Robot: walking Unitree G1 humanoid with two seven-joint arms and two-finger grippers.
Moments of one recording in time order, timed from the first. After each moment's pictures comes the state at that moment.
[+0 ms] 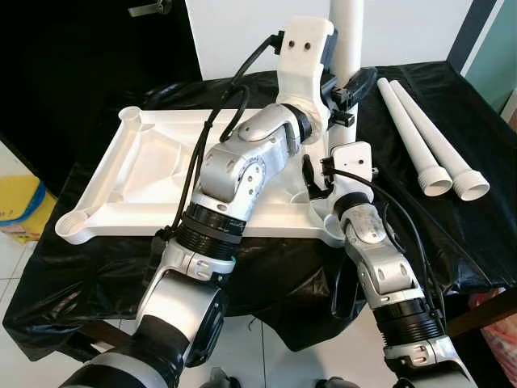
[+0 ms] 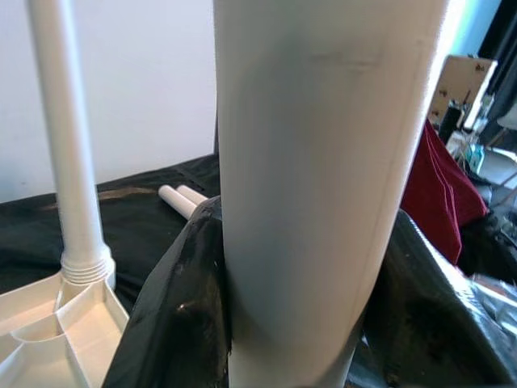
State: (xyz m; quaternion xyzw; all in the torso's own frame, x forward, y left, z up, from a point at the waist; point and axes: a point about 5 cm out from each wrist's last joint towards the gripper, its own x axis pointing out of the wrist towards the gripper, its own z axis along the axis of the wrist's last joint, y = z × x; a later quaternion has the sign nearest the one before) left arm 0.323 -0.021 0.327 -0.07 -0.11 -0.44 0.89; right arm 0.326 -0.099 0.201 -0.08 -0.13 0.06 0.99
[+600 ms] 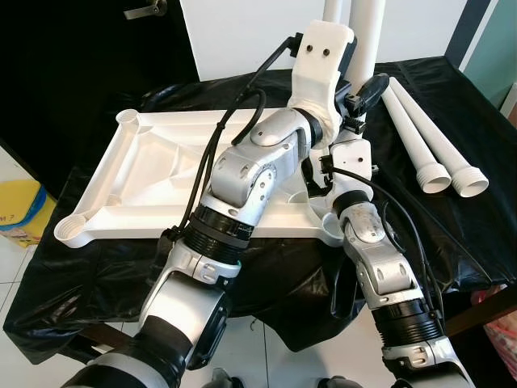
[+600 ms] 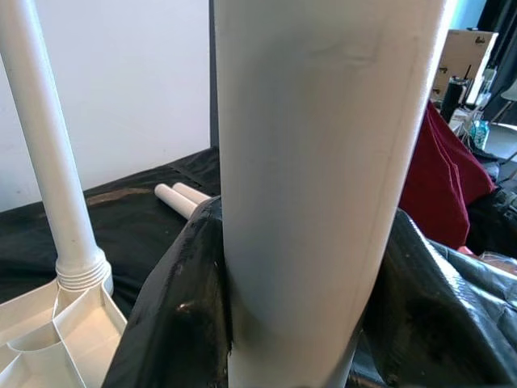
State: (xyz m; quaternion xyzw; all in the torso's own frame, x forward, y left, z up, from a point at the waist) left arm 0.319 -0.030 0.325 -0.05 -0.12 -0.45 0.88; right arm 0.326 -0.099 0.202 -0.05 -0.13 0.06 0.99
